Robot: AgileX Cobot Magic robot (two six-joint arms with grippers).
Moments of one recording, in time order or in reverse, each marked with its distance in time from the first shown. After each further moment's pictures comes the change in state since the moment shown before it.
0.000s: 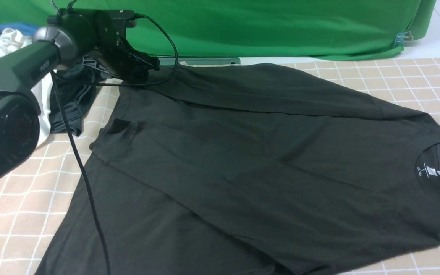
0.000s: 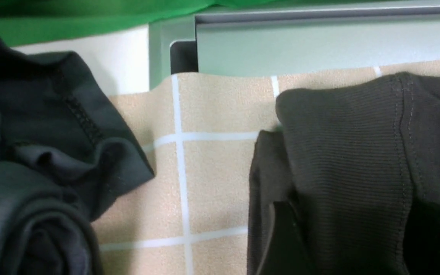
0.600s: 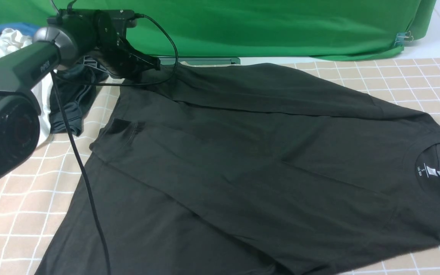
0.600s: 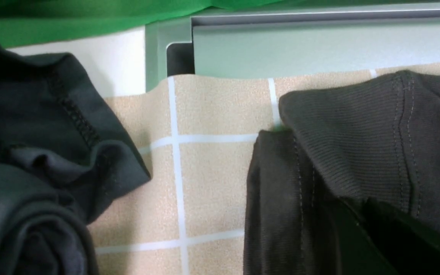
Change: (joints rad) right arm 0.000 0.000 0.000 0.000 0.000 0.000; left arm 0.000 0.001 -0.001 -0.010 -0.005 0.003
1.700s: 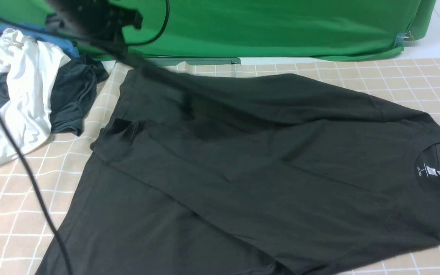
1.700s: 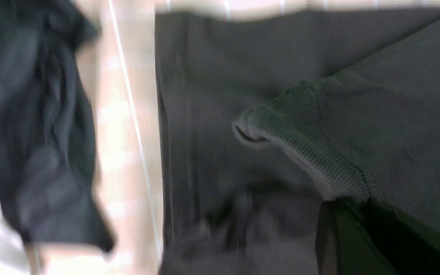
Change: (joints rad) right arm 0.000 0.000 0.000 0.001 -0.015 0.000; left arm 0.000 -0.433 0.155 -0.142 0.510 0.087
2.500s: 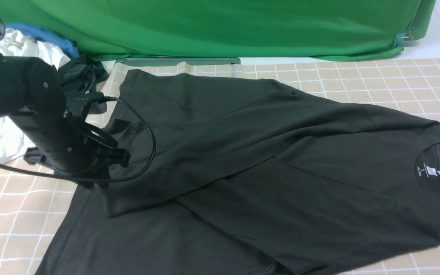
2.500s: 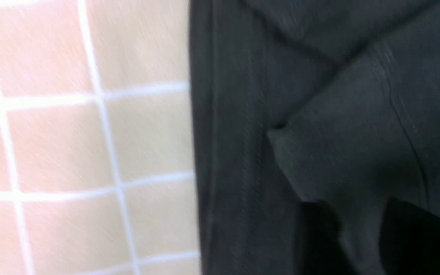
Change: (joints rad) right arm 0.000 0.000 0.000 0.000 0.007 0.000; left arm -0.039 -0.283 0.844 0.137 -0.349 -0.102
